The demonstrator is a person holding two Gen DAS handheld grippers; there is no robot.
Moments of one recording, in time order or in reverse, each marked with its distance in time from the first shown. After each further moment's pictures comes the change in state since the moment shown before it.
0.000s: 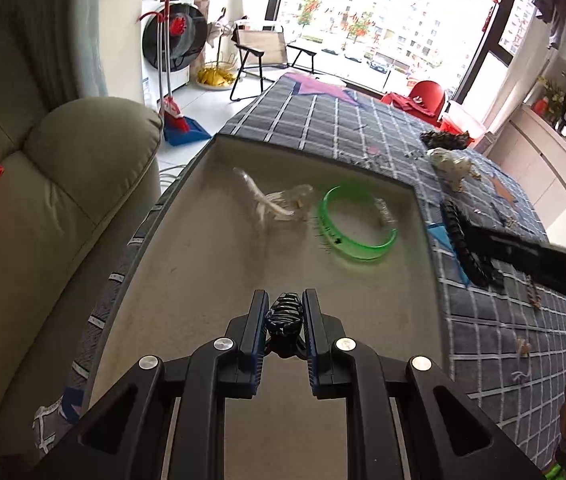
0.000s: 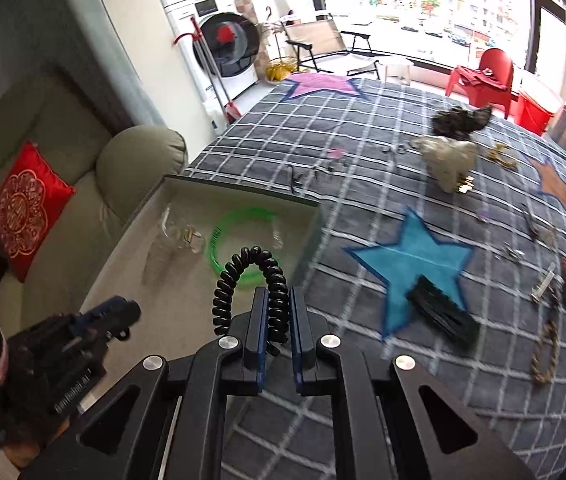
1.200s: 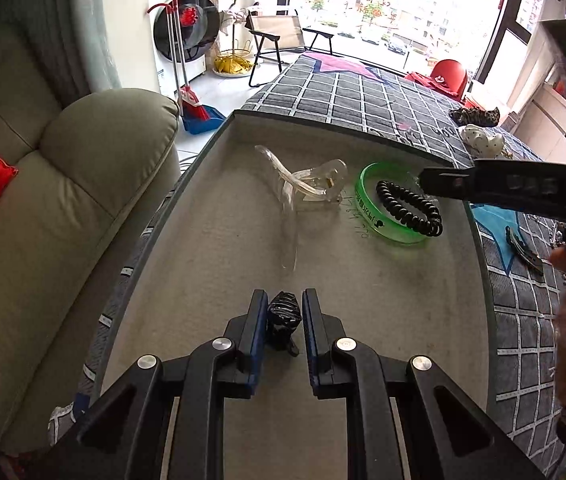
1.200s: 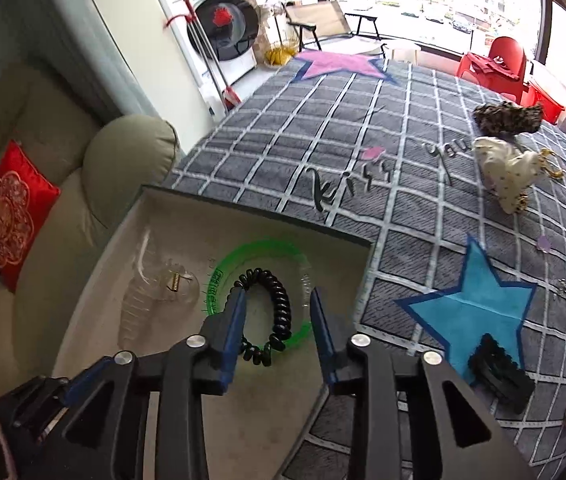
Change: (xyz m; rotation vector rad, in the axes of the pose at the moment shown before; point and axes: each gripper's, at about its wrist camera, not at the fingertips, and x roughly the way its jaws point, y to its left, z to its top) left arm 0.019 0.003 -0.001 0.030 0.054 0.096; right arm 0.056 0.008 0.031 0.028 0.039 -0.002
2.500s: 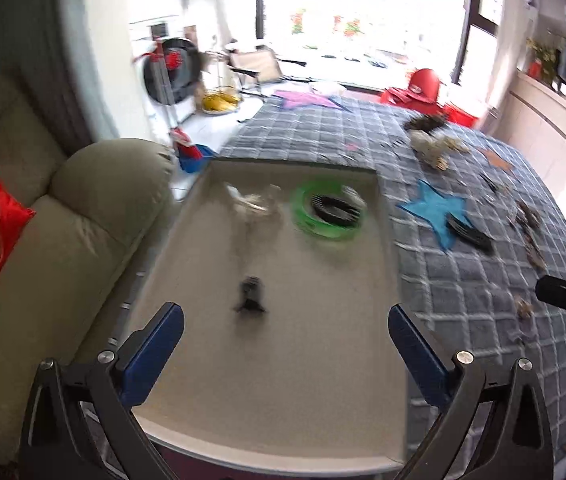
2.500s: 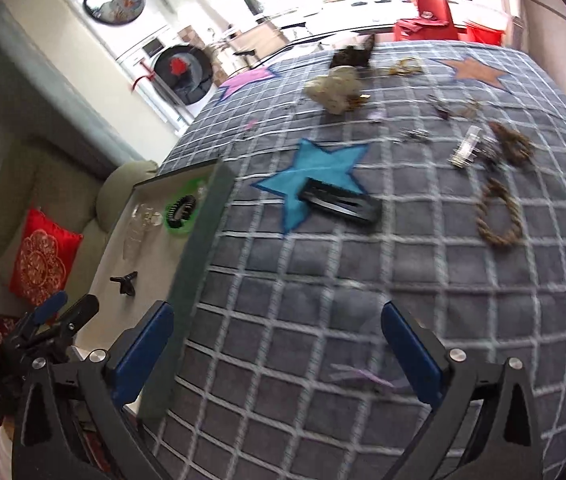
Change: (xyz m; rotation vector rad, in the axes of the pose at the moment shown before) left arm -0.076 -0.052 -0.028 0.133 -0.103 0.001; right arm -0.118 -0.125 -0.141 0.290 -0.089 0.071
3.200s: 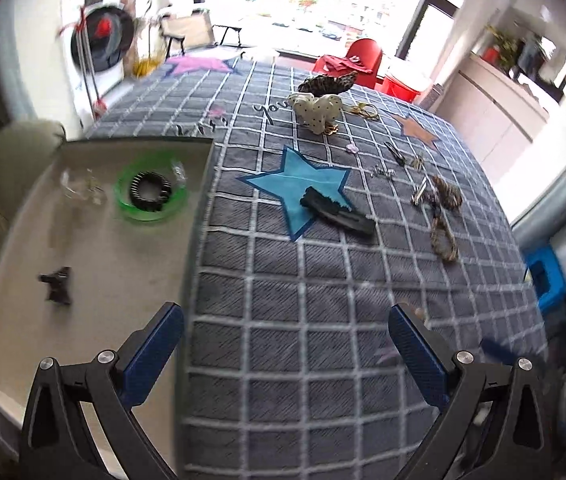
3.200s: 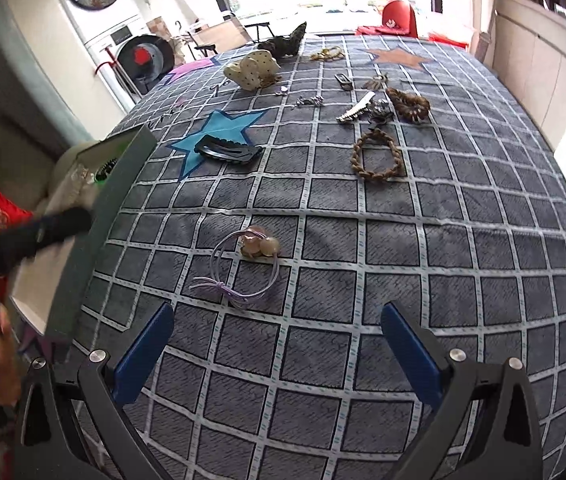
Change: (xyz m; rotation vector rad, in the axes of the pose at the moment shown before) left arm 0.029 -0.112 0.020 -0.040 0.132 -0.226; right arm -0.022 -0.048 -0.047 -0.096 -0.008 -0.204
